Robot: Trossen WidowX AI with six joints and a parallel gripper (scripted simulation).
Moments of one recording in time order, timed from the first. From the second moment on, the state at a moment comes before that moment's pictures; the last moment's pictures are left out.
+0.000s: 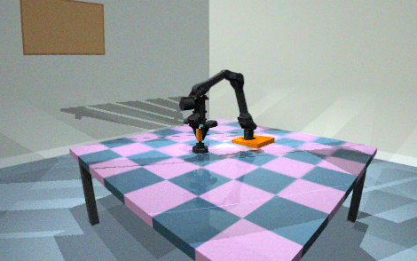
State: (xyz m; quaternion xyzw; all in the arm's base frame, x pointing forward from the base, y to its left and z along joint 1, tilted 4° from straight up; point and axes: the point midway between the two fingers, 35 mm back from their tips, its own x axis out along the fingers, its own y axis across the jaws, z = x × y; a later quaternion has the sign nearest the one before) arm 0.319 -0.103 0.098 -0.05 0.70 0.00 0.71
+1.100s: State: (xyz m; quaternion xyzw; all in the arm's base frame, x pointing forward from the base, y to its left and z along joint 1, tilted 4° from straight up) arm 0.320 -0.103 0.098 -0.13 0.70 0.07 0.70
